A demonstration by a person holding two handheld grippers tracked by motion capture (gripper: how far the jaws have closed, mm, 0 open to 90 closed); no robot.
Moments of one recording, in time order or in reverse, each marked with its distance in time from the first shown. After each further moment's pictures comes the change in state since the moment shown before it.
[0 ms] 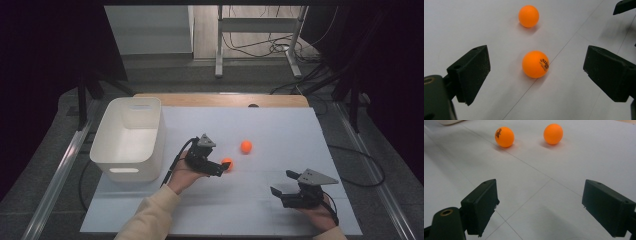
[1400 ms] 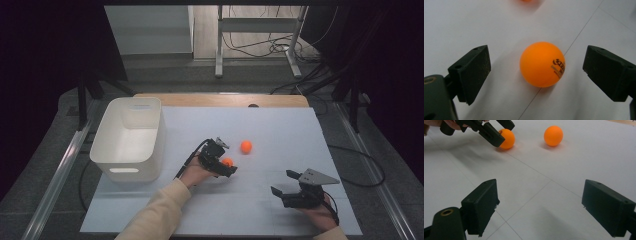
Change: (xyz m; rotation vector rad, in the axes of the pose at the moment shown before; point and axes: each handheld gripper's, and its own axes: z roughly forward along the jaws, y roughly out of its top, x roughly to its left) left arm 0.007 0.004 0.057 0.194 -0.020 0.024; right arm -0.001 0.001 -0.002 -0.005 0.005 -0.003
